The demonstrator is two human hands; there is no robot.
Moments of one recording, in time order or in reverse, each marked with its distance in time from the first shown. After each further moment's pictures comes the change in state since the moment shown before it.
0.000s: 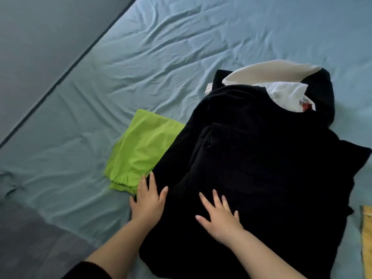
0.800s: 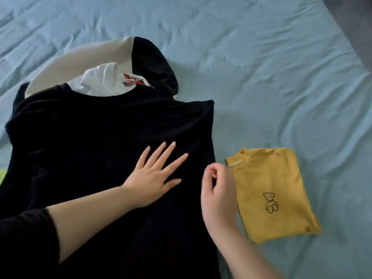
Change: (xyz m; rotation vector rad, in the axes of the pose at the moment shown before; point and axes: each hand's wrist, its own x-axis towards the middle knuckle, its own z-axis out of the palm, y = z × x) left_hand -0.012 0.348 0.131 0.623 0.029 1.273; right_hand -0.059 0.276 -0.073 0.708 1.384 0.180
